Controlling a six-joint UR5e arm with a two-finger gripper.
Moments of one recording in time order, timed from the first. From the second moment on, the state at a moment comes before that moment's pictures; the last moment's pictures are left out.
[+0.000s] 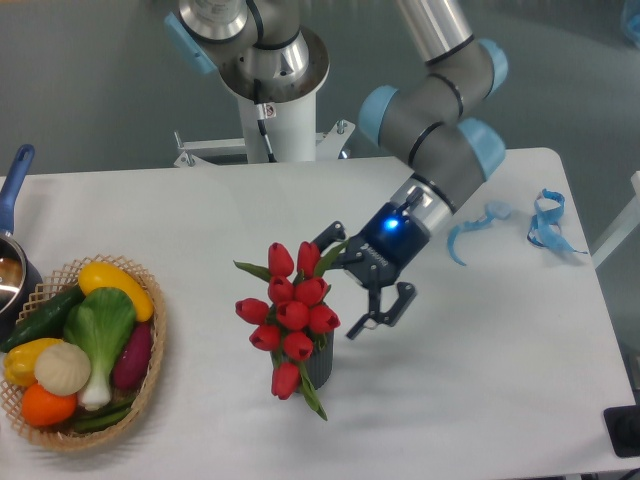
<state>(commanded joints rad) 2.85 -1.87 -1.85 -0.76 0.45 1.55</state>
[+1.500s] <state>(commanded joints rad) 3.26 -1.50 -1.69 -1.24 1.52 1.80</state>
